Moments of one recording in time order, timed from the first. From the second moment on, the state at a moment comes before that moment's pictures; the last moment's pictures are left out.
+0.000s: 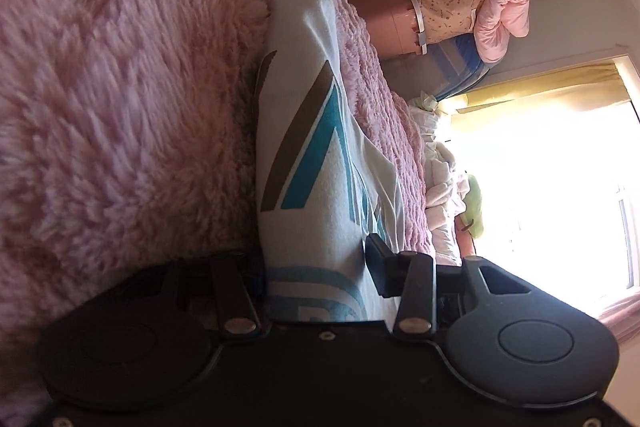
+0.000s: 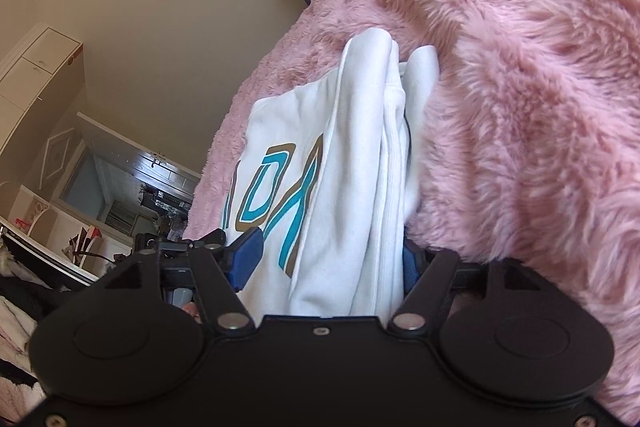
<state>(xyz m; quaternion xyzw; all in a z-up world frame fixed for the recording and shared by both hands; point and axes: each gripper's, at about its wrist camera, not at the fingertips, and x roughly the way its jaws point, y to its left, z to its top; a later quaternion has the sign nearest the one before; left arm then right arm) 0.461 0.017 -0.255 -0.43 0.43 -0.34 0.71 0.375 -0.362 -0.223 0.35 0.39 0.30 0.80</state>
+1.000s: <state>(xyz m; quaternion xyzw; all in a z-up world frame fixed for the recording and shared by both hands) 0.328 0.152 -0.117 -0.39 0.34 -0.31 0.79 0.342 -0.222 -0.097 0.27 0.36 0.36 0.82</state>
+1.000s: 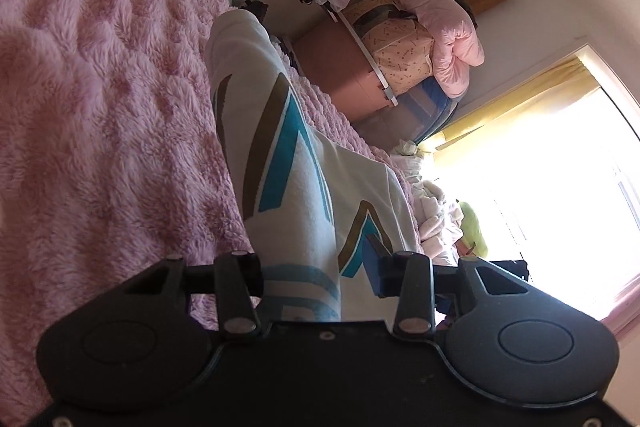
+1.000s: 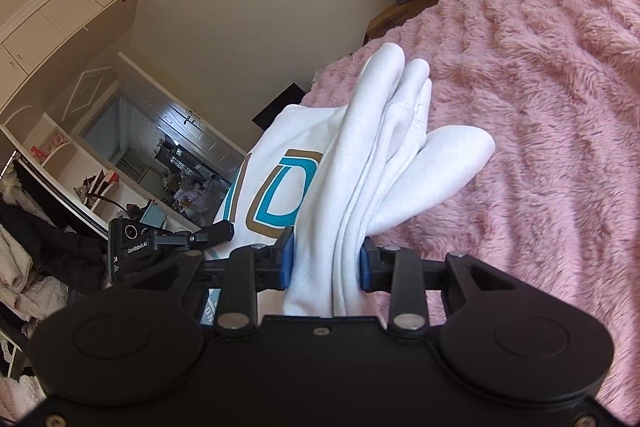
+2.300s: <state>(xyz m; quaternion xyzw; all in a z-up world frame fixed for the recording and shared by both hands) 0.301 0.167 -0.156 -0.23 0.34 -0.22 0.89 0.327 -0.149 -0.129 0.07 0.30 0.33 0.89</state>
